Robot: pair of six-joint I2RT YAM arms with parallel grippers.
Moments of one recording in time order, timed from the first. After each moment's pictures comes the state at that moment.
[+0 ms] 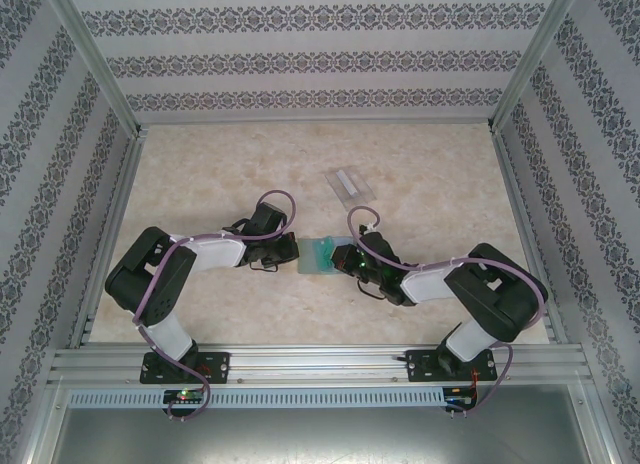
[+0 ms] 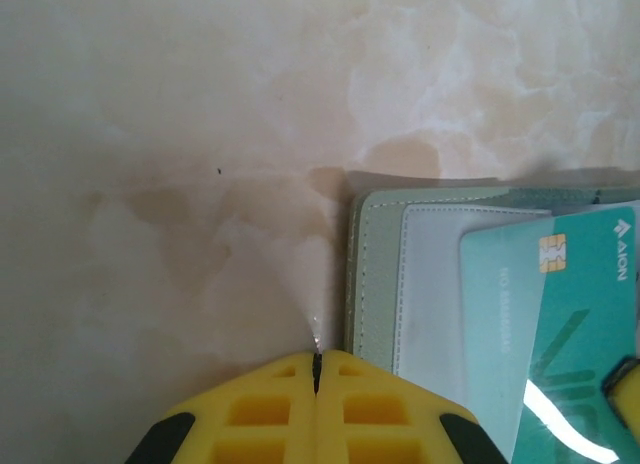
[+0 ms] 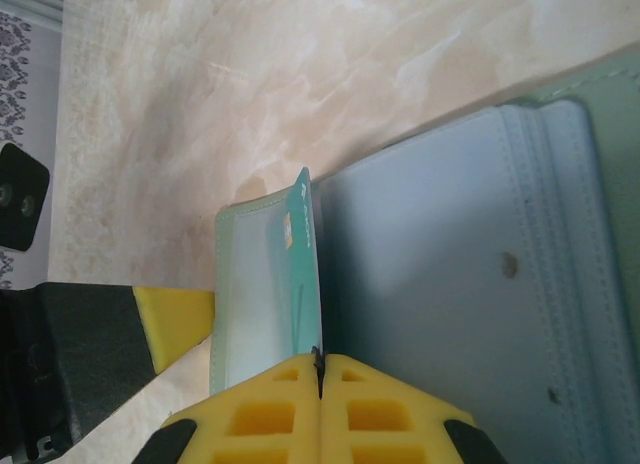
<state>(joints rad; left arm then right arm) -0.53 1.70 0.79 -0.08 0.26 -0.80 0.72 1.58 0.42 0.57 -0.07 1.10</state>
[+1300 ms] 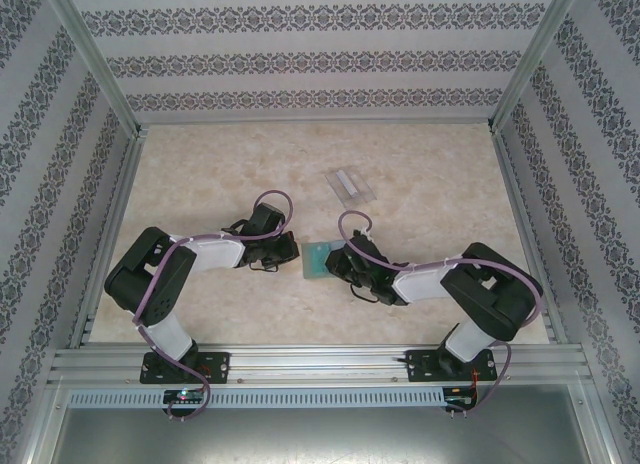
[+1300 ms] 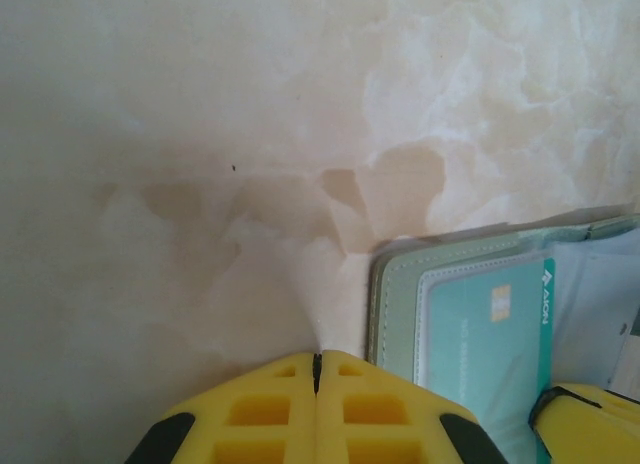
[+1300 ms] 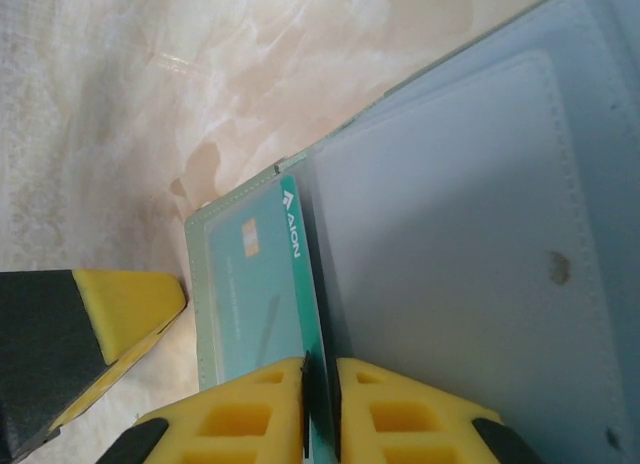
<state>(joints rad) -0.52 1.70 0.77 -0.05 0.27 -0.85 0.79 1.60 0.49 0.41 0.01 1.17</state>
